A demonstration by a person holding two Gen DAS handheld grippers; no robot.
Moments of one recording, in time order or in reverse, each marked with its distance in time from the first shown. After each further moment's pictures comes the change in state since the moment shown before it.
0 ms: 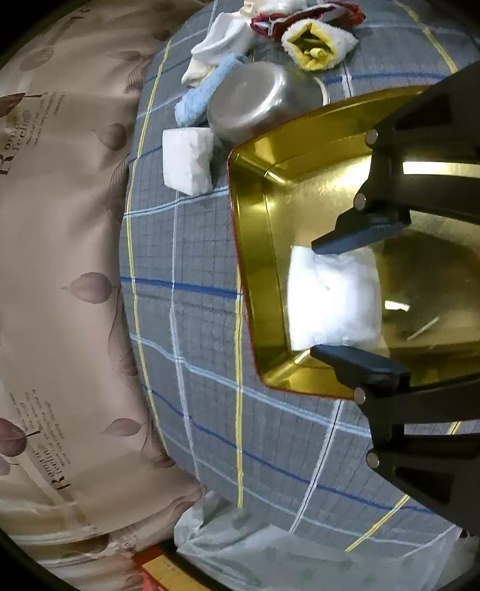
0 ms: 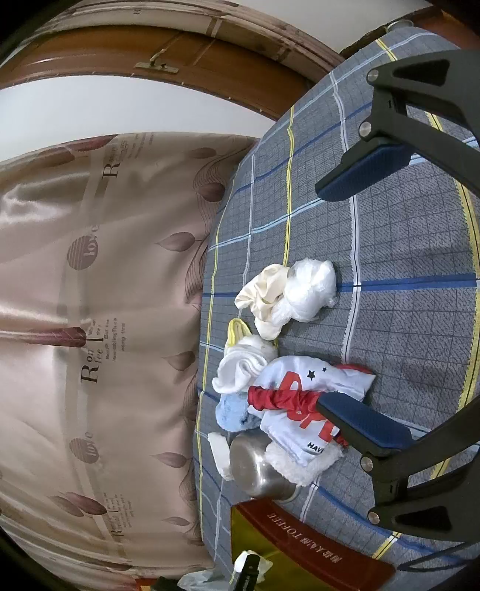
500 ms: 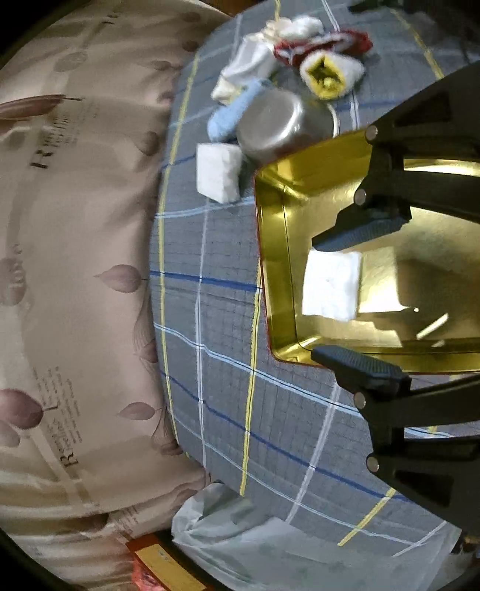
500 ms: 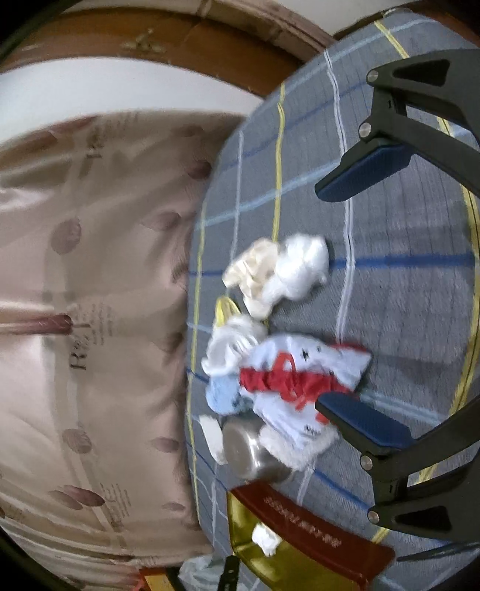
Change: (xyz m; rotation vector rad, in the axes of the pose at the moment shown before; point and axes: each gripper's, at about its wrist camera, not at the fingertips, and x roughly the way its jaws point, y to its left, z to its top) left arm -0.036 0.014 0.001 -0.045 -0.070 -0.012; right arm 0.012 0.003 0.004 0.018 0.074 0.113
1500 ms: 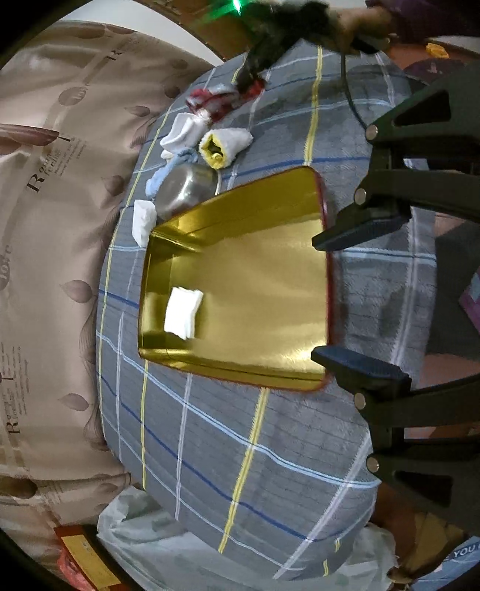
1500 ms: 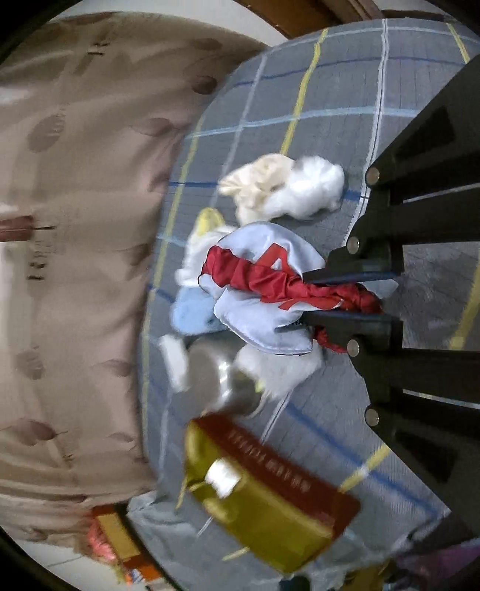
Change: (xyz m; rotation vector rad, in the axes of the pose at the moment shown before) left arm -0.099 0.006 -0.121 -0.135 0.122 -0.183; right arm 0.002 0.023 0.032 -0.168 0.159 0.287
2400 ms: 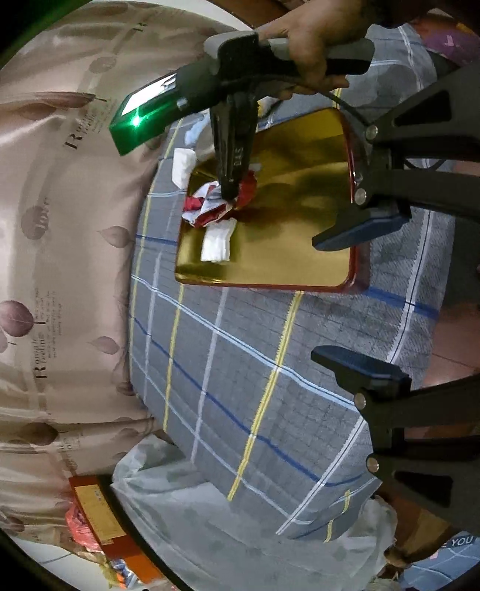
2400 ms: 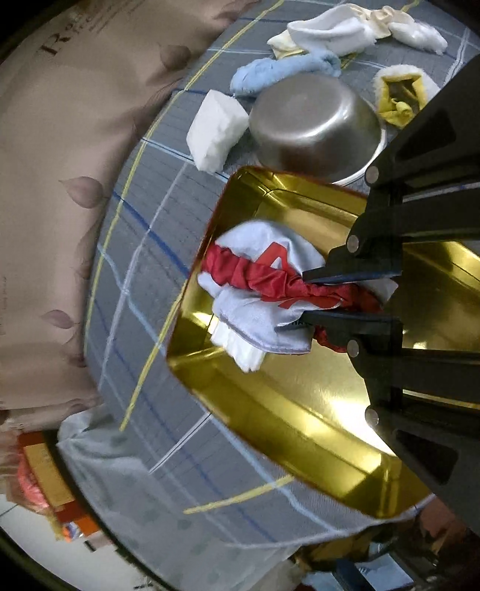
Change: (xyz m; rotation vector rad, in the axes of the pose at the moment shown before) left arm -0.022 0.045 -0.004 -0.049 -0.159 0.160; right arm 0.126 0.213 0.090 -0.213 0.275 0.220
